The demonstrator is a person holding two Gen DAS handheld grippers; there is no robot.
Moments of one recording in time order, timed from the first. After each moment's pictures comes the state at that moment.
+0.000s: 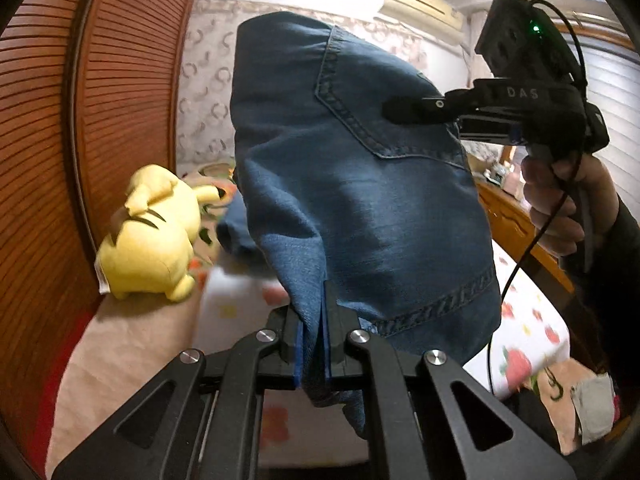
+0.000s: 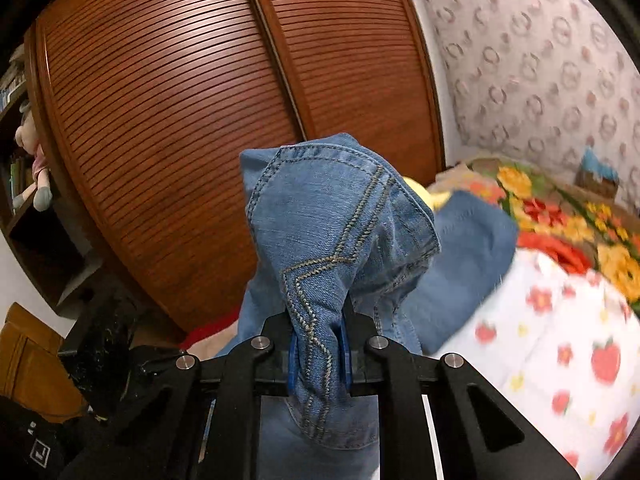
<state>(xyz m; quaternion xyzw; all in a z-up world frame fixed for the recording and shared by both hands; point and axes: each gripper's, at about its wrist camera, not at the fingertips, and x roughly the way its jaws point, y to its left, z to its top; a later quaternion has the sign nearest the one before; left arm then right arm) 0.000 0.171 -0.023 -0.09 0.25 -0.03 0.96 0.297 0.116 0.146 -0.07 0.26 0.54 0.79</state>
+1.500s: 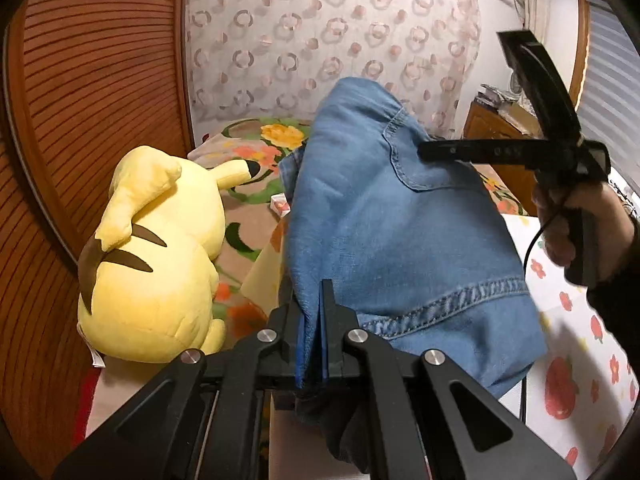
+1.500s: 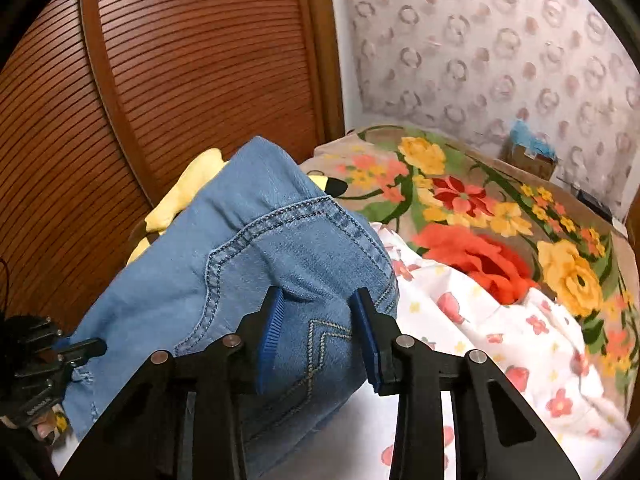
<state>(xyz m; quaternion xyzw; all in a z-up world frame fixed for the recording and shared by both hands) 0.260 0.255 -0.077 -0.06 0.36 0.02 0.93 0.603 0.188 -0.001 -0.12 0.32 0.38 0.86</state>
